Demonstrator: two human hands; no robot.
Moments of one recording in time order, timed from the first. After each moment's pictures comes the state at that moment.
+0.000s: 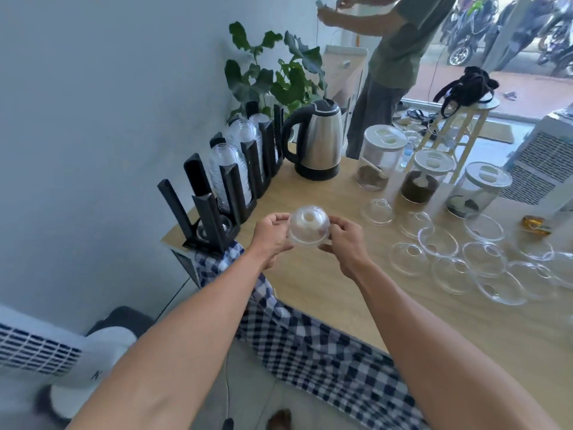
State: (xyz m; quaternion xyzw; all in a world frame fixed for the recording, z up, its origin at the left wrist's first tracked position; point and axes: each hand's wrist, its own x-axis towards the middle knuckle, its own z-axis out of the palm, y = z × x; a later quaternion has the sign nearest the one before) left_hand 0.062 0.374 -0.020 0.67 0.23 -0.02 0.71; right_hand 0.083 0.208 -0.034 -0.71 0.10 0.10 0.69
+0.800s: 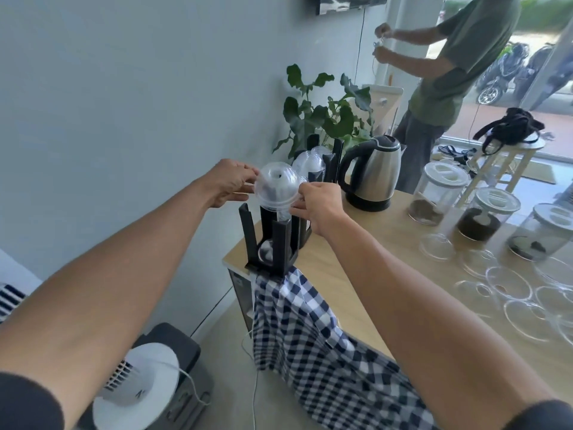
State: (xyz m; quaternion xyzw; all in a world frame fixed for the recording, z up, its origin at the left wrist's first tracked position) left_hand 0.080 0.625 0.138 0.80 0.17 0.00 0.57; right_hand 0.105 0.425 0.098 -0.68 0.07 0.12 0.72
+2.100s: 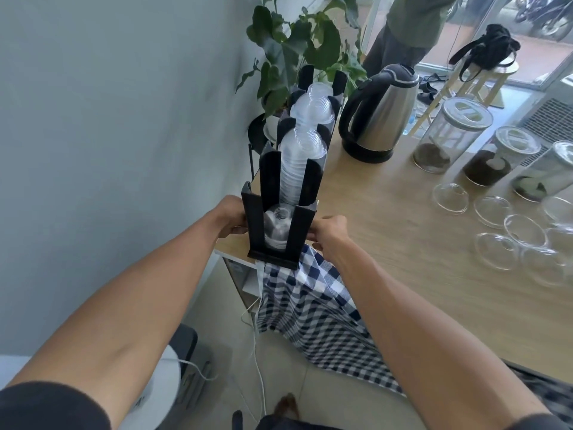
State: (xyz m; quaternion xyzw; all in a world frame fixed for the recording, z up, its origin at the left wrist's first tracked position) left_hand 0.154 0.694 -0.068 0.78 0.21 -0.23 0.54; right_hand 0.125 0.467 -0.059 -0.72 0.29 0.15 0.61
